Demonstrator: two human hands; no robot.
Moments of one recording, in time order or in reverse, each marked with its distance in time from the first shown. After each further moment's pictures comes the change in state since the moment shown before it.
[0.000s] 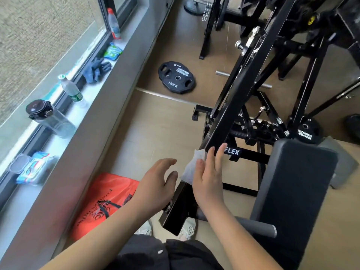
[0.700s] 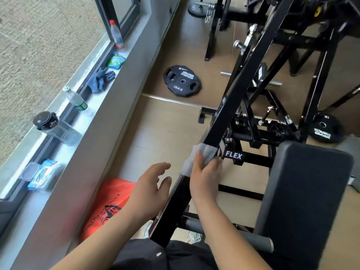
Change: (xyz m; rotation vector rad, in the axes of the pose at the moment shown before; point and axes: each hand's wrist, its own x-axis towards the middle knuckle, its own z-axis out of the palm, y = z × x) left_hand 0.009 0.025 0.015 0.015 0.052 -0.104; right_hand 0.039 -0.006 -0.013 0.210 0.110 0.395
